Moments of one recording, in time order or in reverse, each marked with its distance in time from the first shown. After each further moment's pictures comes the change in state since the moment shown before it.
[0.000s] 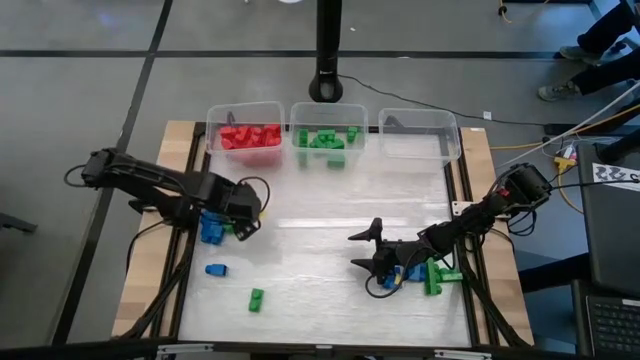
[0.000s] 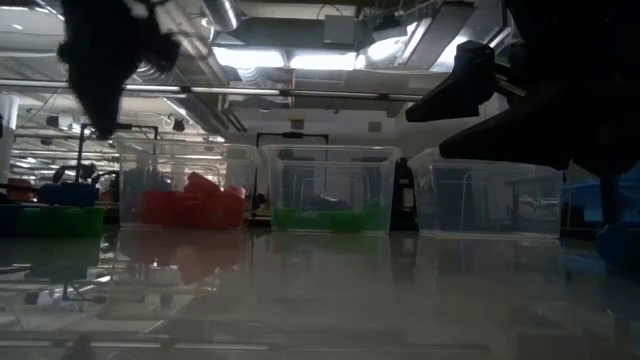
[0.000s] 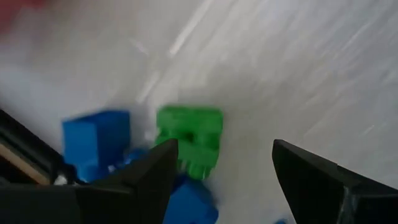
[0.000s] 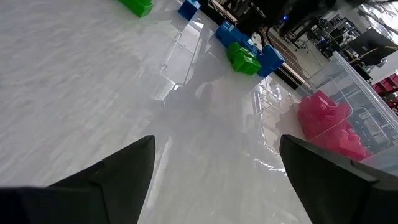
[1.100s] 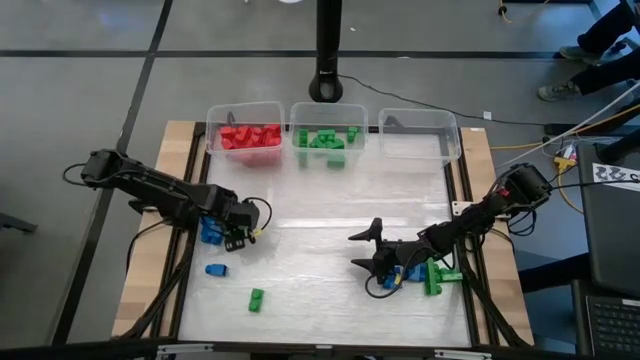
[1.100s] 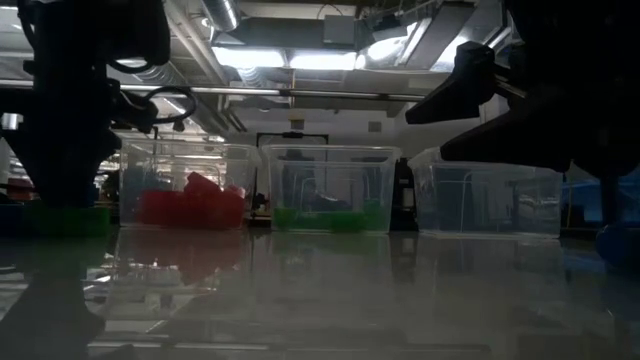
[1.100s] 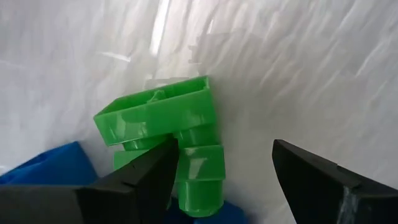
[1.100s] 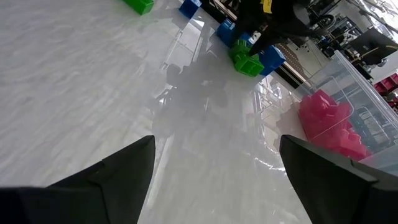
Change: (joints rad) left arm -0.001 -0.002 -0.316 0.300 0.107 0.376; right arm 0.000 0.001 0.000 -0.007 0.000 0.000
